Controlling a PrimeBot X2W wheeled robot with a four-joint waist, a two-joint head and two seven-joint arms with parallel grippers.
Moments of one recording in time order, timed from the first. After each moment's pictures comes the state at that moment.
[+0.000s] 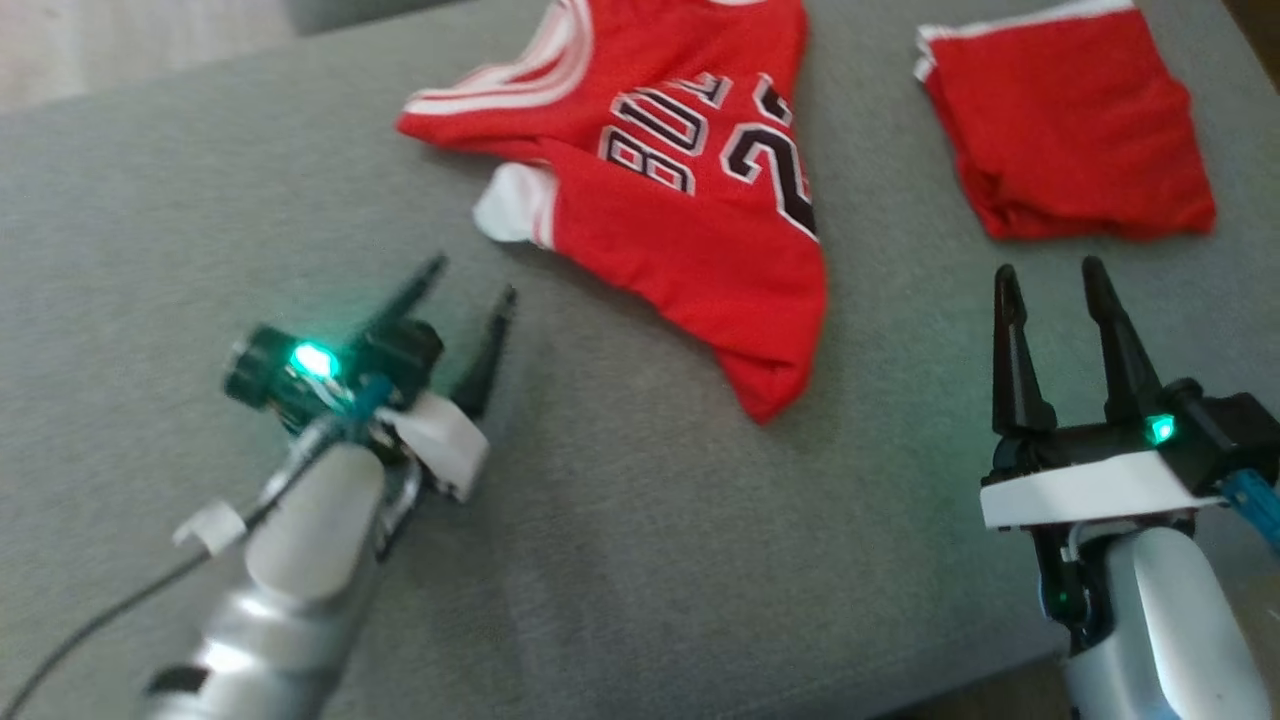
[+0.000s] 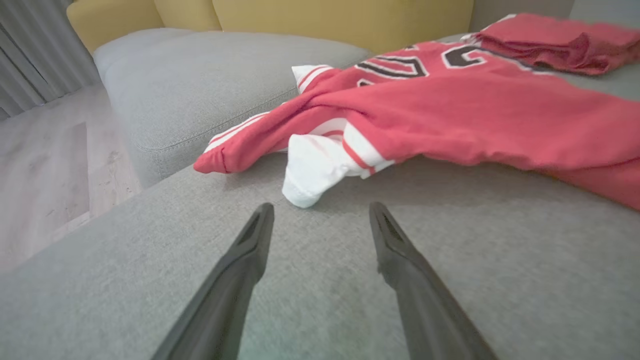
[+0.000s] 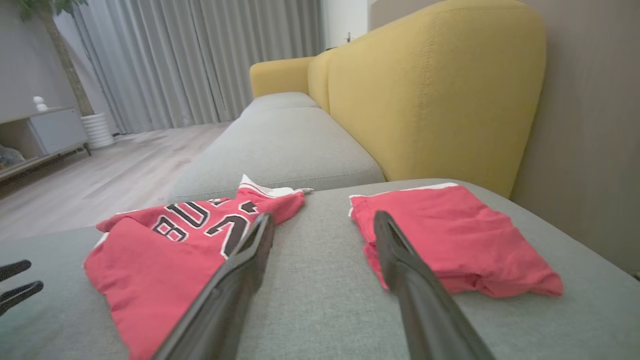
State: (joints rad) left arm -0.60 0.14 -0.45 0.74 -0.07 -0.11 -0.19; right arm -0.16 -0.05 0.02 0.14 0.15 0.13 -0.21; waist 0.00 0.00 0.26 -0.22
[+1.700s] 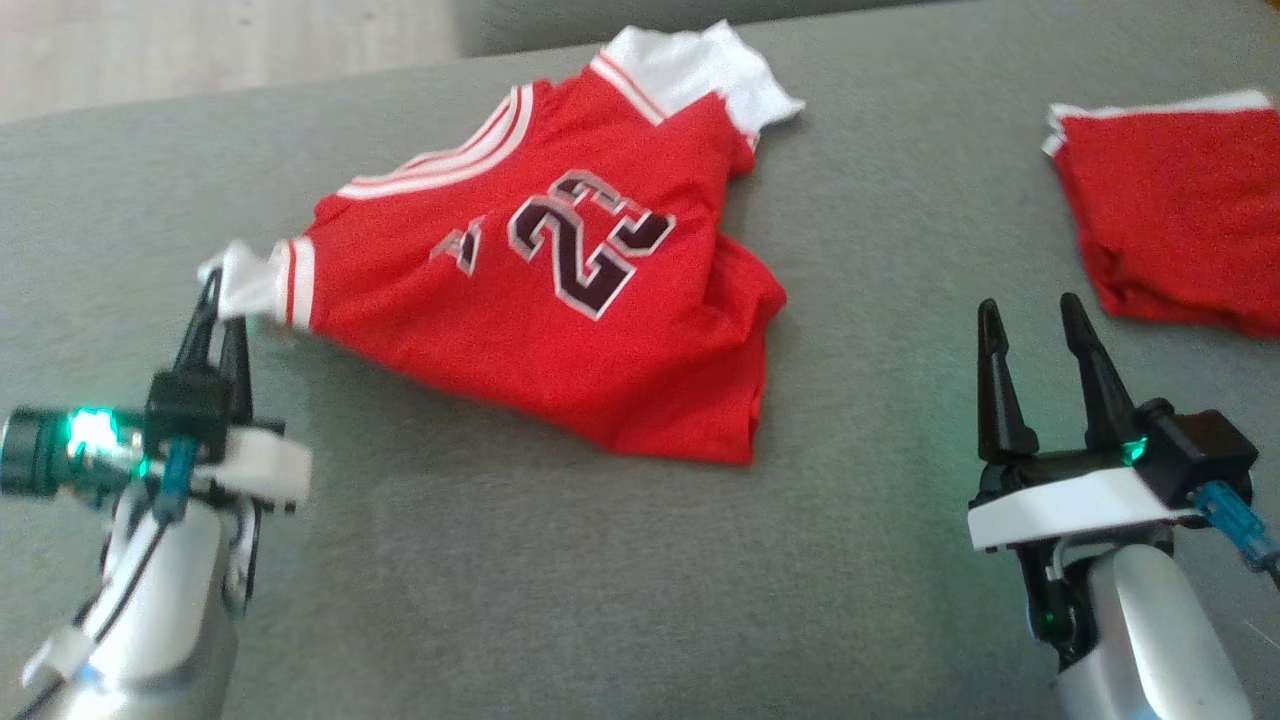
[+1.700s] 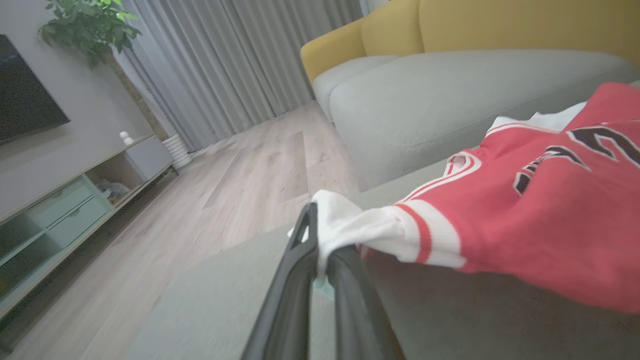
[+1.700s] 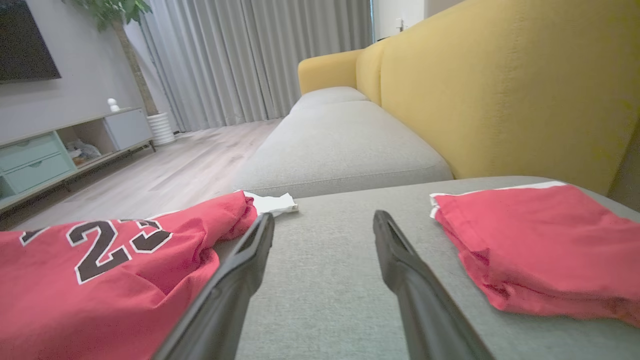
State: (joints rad) left arm -0.48 0.32 -0.28 0.58 -0.10 0.14 -0.25; right arm -0.18 -0.05 0.03 0.24 0.17 0.13 -0.24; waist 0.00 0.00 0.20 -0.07
